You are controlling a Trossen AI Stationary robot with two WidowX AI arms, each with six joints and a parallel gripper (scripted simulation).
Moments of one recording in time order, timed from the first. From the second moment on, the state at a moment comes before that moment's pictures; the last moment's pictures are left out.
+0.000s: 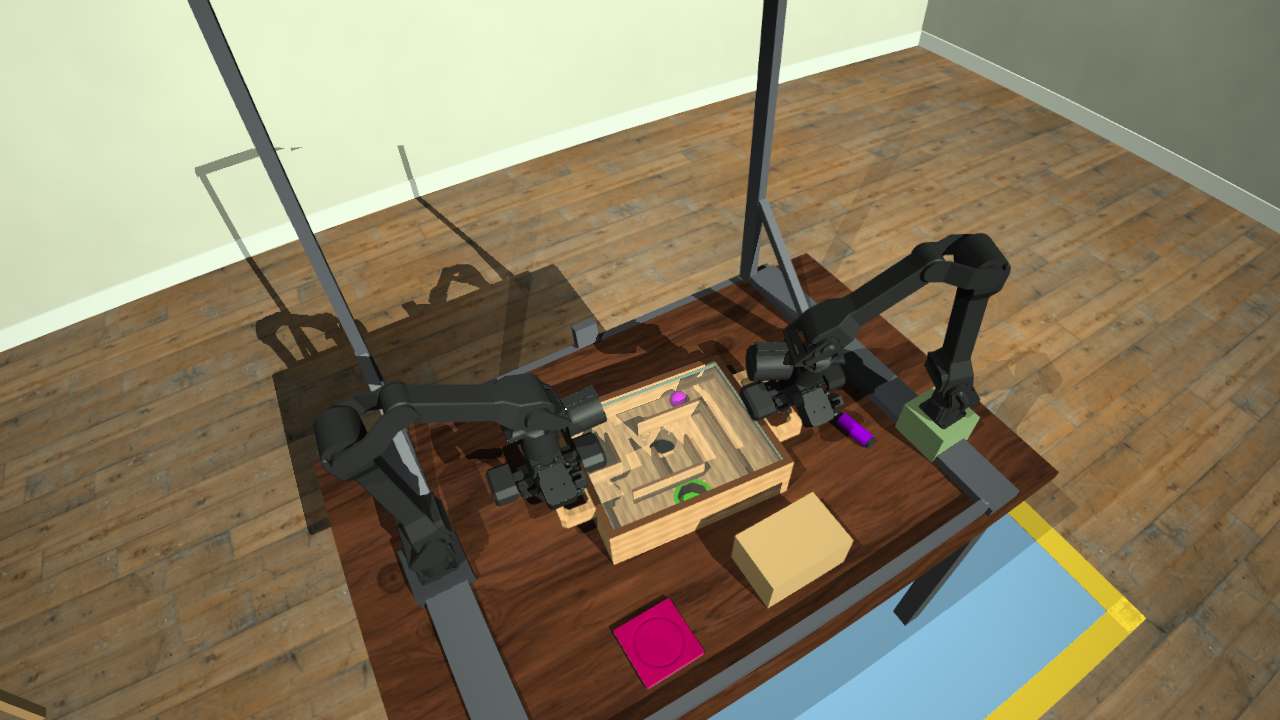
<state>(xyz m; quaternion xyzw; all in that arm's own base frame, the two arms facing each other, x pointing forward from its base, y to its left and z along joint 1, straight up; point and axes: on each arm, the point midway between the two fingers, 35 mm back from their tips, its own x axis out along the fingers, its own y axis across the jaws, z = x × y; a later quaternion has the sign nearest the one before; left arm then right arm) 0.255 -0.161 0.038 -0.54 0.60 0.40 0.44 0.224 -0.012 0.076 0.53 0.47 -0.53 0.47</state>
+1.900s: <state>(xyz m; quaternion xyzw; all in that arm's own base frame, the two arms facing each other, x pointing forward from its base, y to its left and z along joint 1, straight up) 0.255 -0.161 0.038 -0.54 0.60 0.40 0.44 0.224 -0.012 0.076 0.53 0.47 -0.53 0.47</state>
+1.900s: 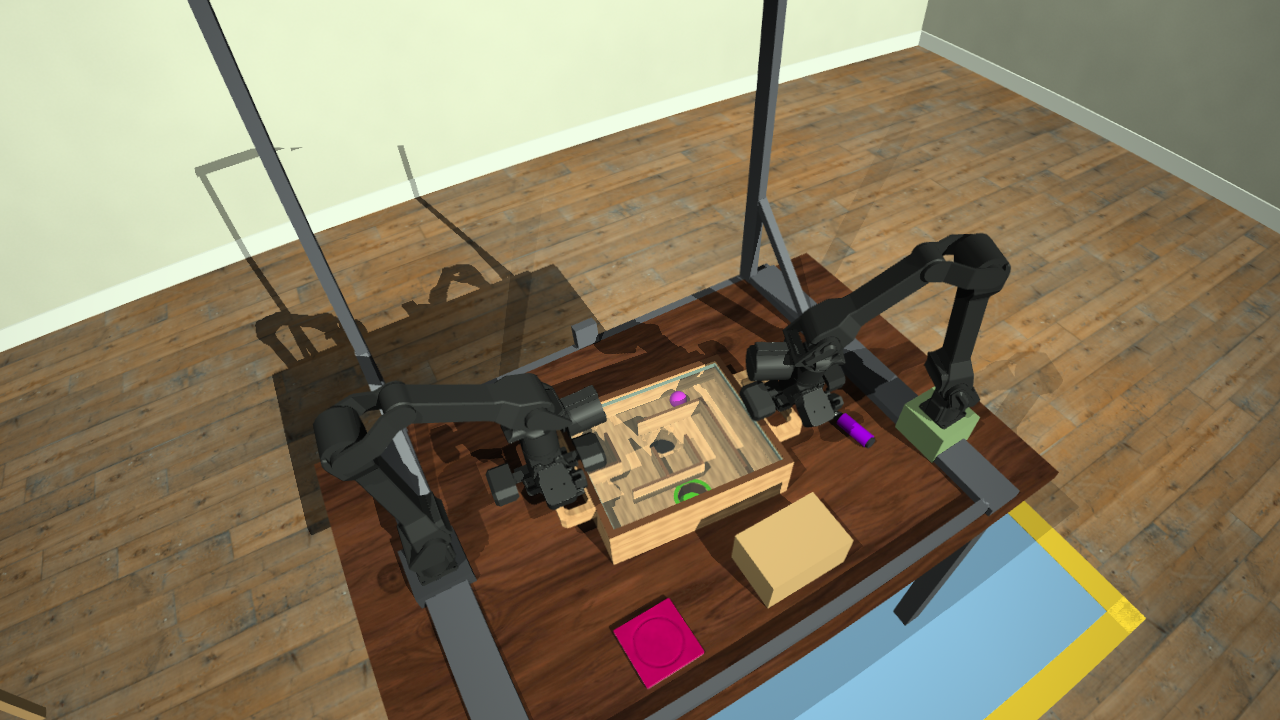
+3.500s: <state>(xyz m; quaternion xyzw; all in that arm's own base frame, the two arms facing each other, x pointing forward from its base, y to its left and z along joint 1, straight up) 0.255 -0.161 0.041 -0.53 0.60 0.40 0.44 0.224 -0.012 0.080 0.53 0.47 -0.53 0.47</state>
